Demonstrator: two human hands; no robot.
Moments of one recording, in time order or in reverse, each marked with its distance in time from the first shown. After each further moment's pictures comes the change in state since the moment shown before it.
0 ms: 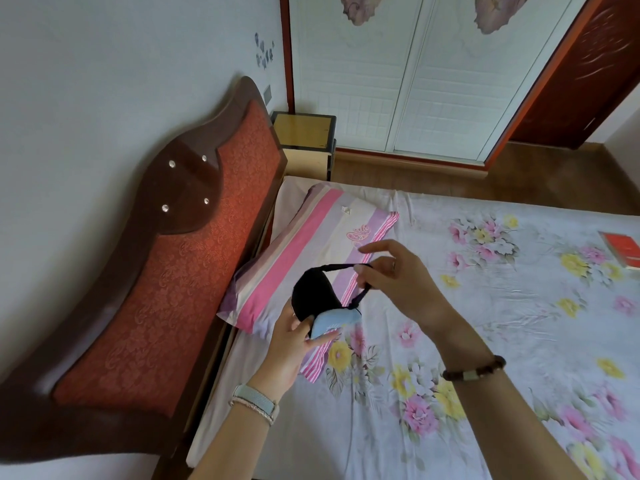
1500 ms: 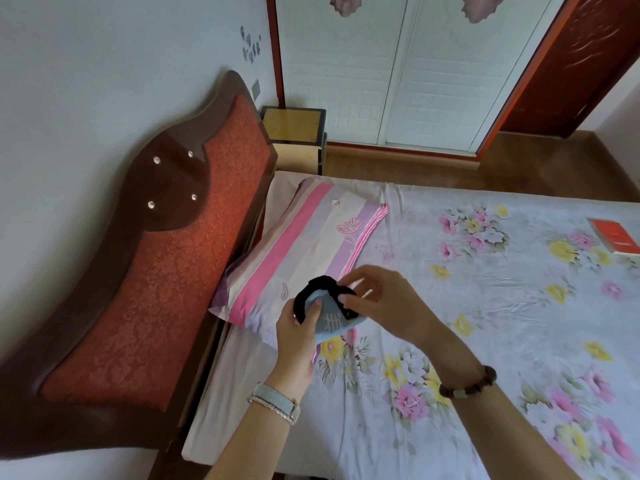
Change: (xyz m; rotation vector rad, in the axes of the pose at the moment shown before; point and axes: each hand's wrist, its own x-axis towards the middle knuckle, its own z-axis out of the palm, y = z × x) left_hand -0.012 -0.017 0.049 0.003 0.281 0.064; right_hand -0.031 0.021 -0.009 -0.287 -0.096 0.065
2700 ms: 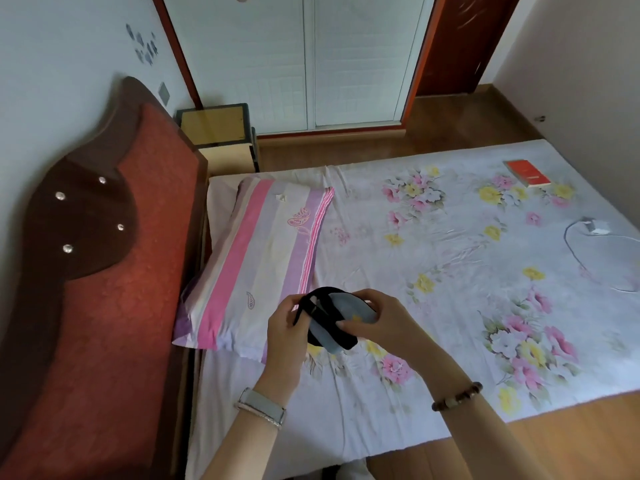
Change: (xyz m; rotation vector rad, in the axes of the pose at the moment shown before) left_hand 0.006 -0.003 0.006 0.385 -0.307 0.132; right_hand -0.048 0.064 0.015 0.214 0.204 0.262
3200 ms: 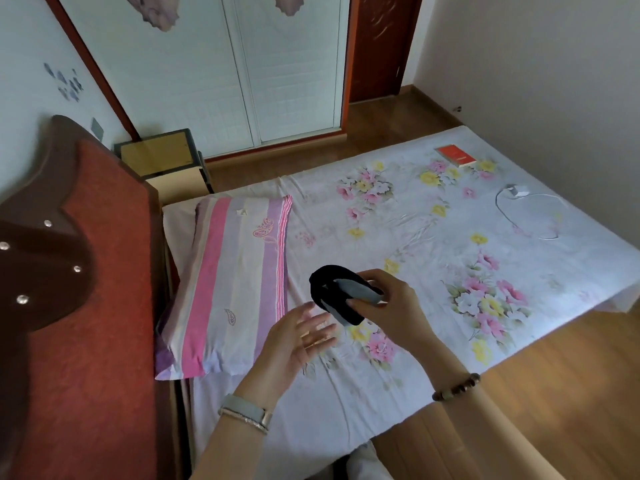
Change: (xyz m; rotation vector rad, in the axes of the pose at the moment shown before) left_hand -0.022 0.009 -0.019 -0.449 -0.425 -0.579; right_hand -0.065 -0.003 0.006 -0.063 0.440 -0.204
